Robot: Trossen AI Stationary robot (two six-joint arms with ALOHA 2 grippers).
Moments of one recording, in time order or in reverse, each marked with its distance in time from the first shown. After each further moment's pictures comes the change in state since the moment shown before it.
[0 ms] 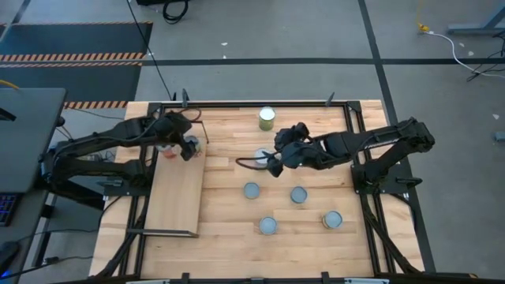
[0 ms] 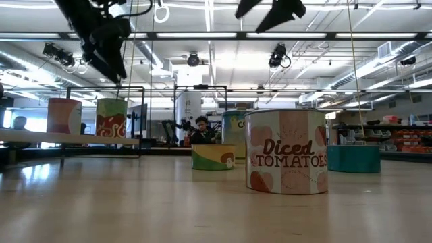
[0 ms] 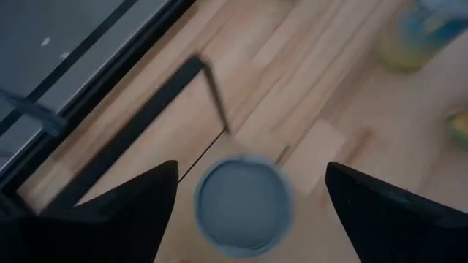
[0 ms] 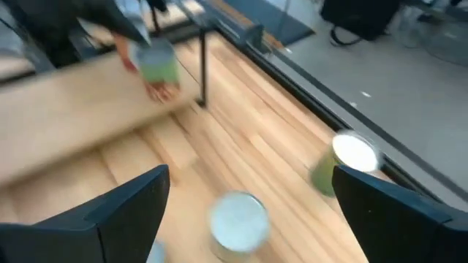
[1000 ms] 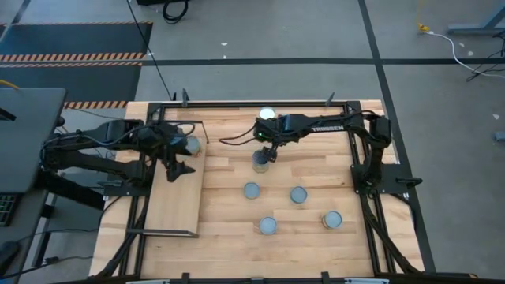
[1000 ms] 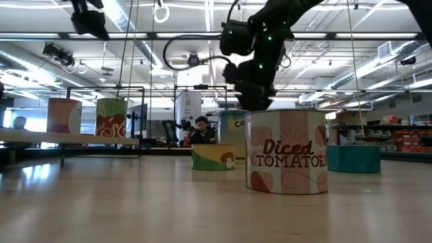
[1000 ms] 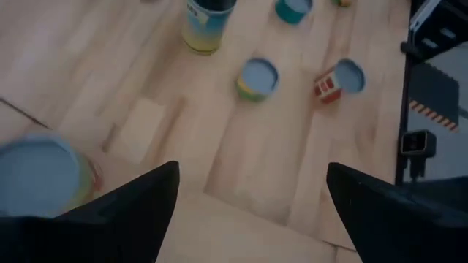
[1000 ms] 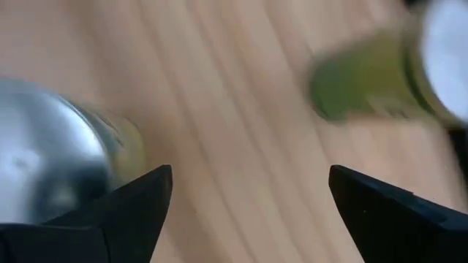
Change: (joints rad) left arm -0.302 -0.027 0.200 -0.172 0.309 -0.216; right arm -0.414 0.376 0.000 -0.039 -0.456 -0.394
